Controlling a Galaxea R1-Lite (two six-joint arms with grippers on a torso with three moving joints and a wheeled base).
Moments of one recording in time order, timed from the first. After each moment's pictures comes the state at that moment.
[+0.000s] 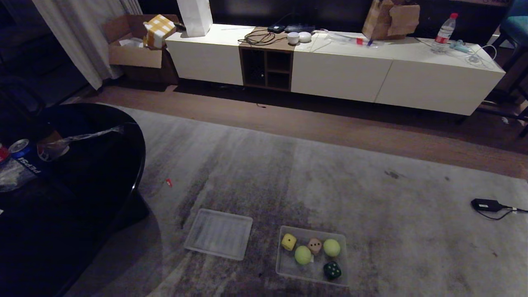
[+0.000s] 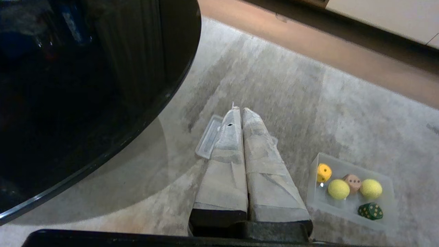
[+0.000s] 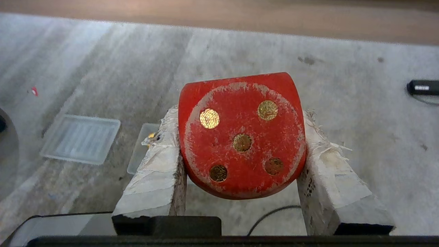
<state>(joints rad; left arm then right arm) 0.00 0.00 0.00 -0.01 0.07 -0.16 0.01 0.00 -0.01 0.02 -0.01 0.07</state>
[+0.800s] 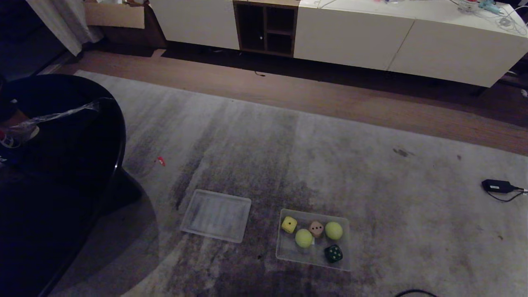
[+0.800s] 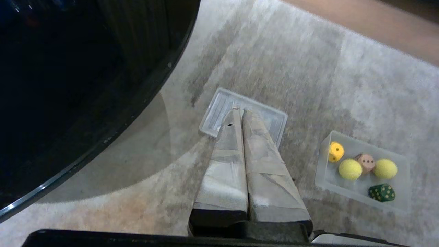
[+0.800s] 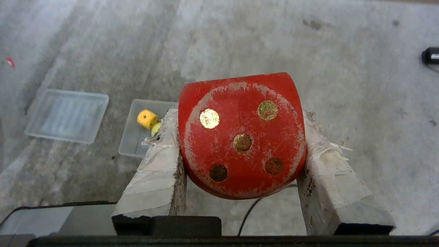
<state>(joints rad) 0.00 0.00 0.00 -0.01 0.07 -0.16 0.01 0.00 -0.01 0.02 -0.01 0.07</state>
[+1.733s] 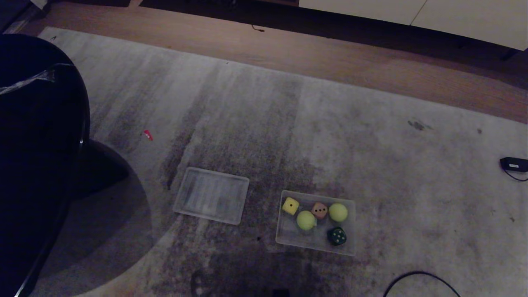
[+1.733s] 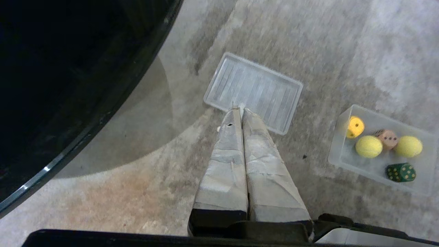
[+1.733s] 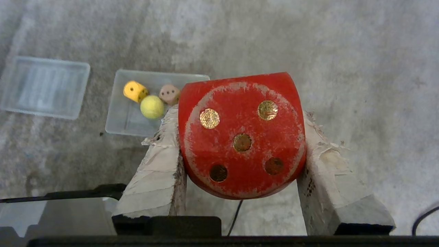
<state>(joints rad) 0.00 0.00 0.00 -0.01 0.07 -0.16 0.01 0.00 -0.01 0.02 -0.01 0.07</state>
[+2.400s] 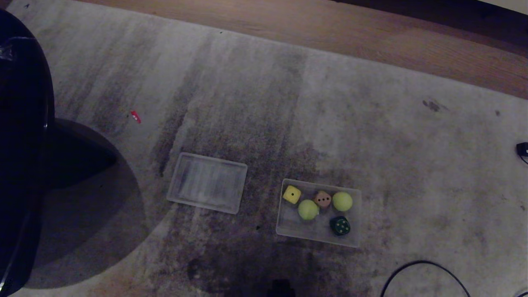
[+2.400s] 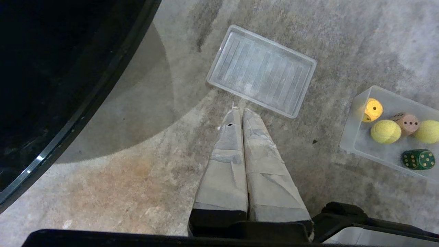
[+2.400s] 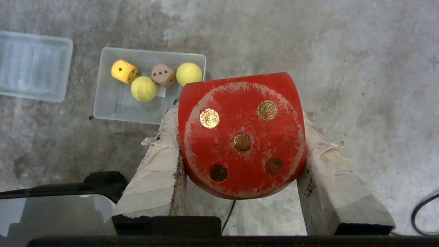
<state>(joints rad) 0.00 0.00 0.00 -0.01 0.07 -0.15 0.01 0.00 -0.01 0.02 -0.01 0.07</state>
